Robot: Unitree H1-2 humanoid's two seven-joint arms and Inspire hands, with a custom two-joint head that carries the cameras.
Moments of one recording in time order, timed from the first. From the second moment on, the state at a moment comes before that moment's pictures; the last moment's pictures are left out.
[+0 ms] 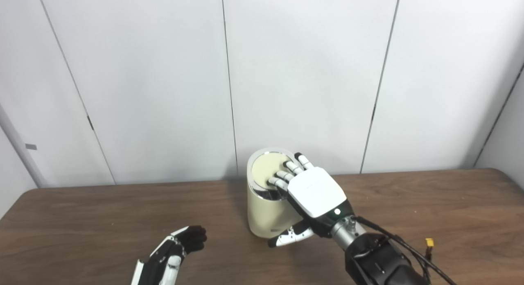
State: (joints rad) left arm 0.07 0.06 0.00 -0.15 -0.11 -0.29 -0.09; right arm -0.52 -0.32 0.54 -0.15 -1.33 0.18 0.25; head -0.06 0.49
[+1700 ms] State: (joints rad) left arm 0.06 0.04 0.02 -0.13 -0.05 -0.30 -0.05; right arm -0.04 -0.03 0.02 -0.48 -0.43 -0.08 -0.15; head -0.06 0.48
